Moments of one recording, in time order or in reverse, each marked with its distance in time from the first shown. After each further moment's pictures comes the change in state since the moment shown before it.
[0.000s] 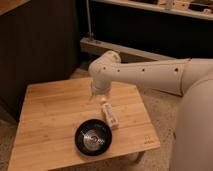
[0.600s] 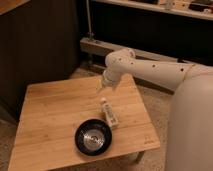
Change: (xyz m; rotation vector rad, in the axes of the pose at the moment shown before) arm -0.032 -0.037 0.017 -0.061 -0.008 -0.044
